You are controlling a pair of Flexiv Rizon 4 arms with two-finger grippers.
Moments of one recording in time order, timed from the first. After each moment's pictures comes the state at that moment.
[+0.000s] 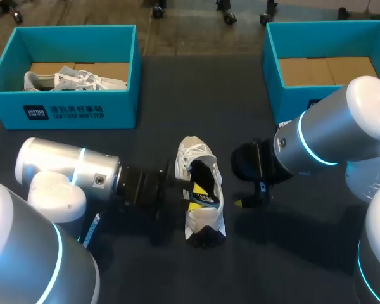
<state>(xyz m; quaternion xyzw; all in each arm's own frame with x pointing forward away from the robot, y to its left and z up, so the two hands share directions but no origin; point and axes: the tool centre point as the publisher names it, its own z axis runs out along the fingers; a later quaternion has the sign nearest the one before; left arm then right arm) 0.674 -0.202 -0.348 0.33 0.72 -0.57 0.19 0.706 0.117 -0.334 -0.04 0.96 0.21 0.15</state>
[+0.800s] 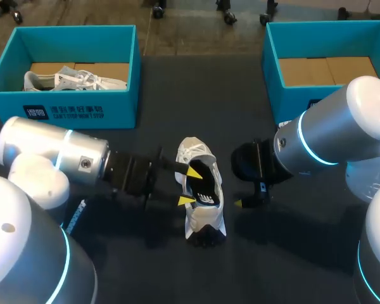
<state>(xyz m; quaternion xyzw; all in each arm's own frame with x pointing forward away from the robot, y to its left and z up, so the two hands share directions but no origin) 0.668 -0.184 -0.296 0.34 0.73 -0.57 0.18 0.706 0.117 -0.334 -0.04 0.96 0.21 0.15</state>
